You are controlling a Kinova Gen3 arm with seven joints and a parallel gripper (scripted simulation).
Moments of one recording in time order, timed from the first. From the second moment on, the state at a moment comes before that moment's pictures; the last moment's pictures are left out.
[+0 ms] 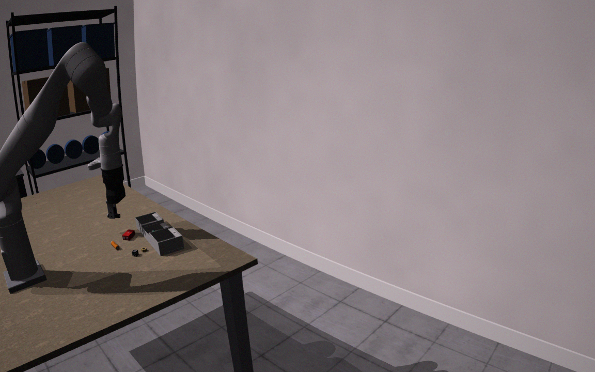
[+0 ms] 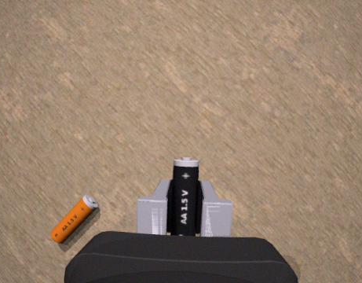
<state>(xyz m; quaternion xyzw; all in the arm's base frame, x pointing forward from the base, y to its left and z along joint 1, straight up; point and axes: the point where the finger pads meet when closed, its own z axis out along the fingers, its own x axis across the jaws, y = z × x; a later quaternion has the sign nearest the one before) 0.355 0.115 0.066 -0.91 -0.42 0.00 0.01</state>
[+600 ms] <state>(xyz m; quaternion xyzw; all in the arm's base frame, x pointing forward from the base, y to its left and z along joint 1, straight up) 0.425 0.044 0.066 -1.00 -0.03 0.01 0.00</state>
